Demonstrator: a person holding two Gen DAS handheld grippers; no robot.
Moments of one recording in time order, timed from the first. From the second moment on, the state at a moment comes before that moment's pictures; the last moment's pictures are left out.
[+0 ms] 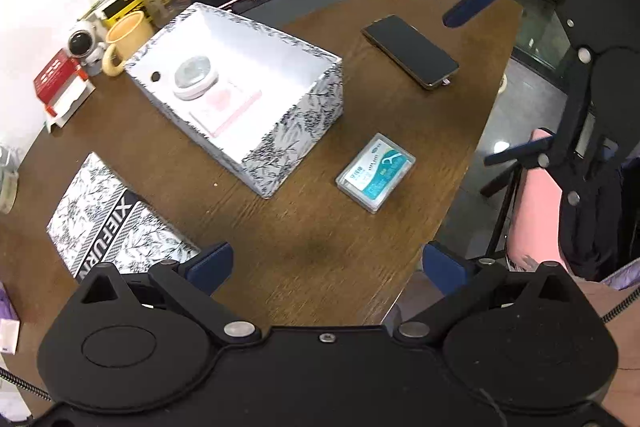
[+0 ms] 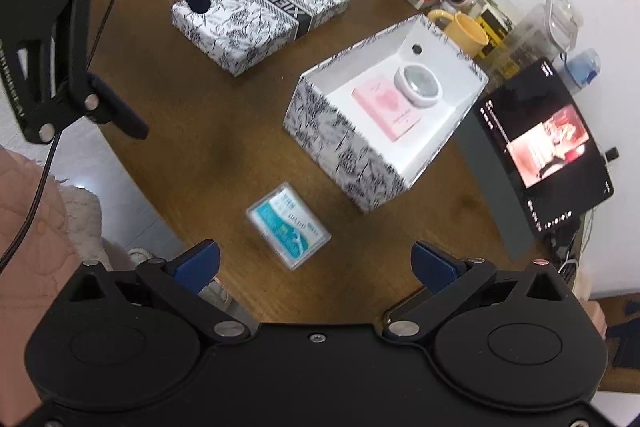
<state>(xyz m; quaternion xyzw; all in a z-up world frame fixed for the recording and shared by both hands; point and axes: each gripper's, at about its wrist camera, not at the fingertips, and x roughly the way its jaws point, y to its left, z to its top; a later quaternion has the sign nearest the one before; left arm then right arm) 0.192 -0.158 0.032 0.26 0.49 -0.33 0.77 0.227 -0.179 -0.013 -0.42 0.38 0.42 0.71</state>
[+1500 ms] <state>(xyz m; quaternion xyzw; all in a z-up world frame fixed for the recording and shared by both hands) 0.219 -0.276 -0.110 0.39 0.45 -0.40 0.69 0.232 -0.231 -0.128 -0.40 0.43 0.48 0.65</state>
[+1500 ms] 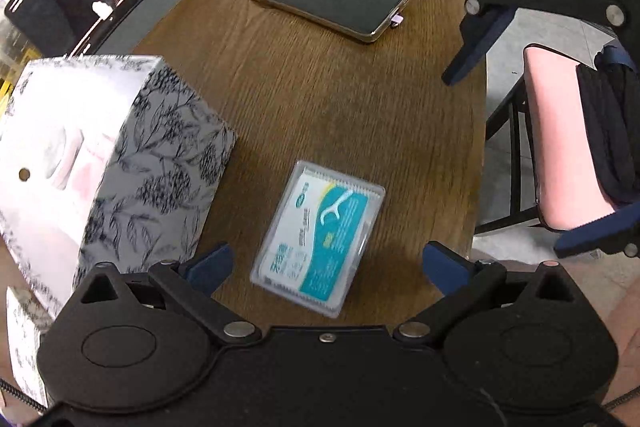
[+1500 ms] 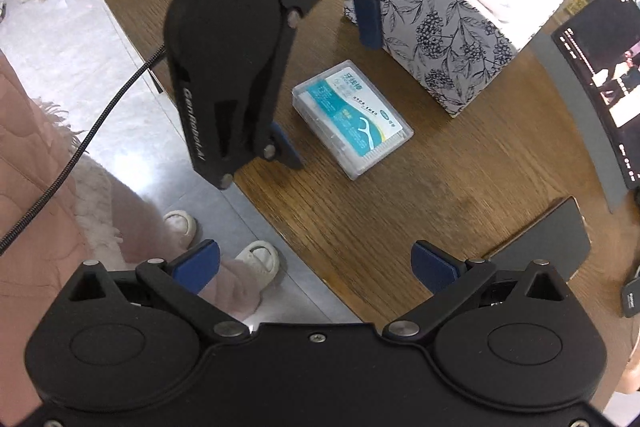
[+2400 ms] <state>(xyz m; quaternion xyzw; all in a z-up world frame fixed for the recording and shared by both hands) 0.229 -0.286 -0.129 0.39 0.47 -0.41 0.68 0.251 -0.236 -0.134 -0.38 0.43 0.50 0.65</state>
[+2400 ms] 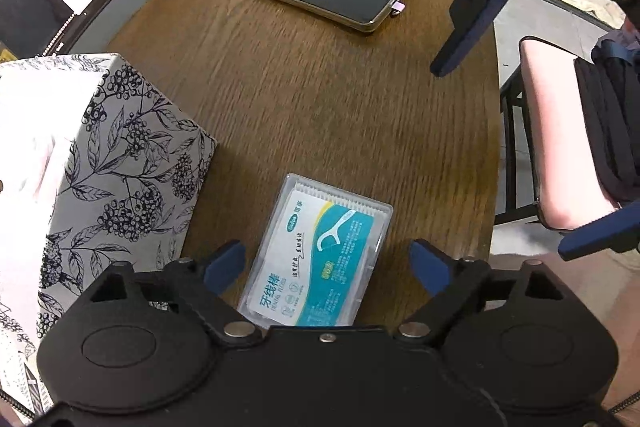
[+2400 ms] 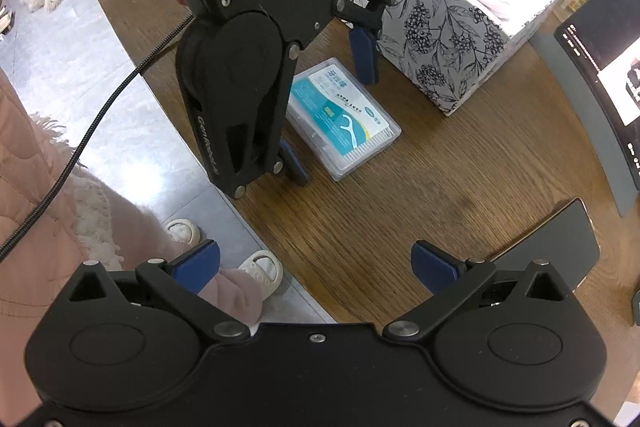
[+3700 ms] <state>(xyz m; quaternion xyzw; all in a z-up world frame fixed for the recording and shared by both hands) 0.225 -0.254 -0.015 0.32 0.42 -0.39 0.76 0.273 -0.202 -0.065 -0.37 0.38 0.50 0.69</state>
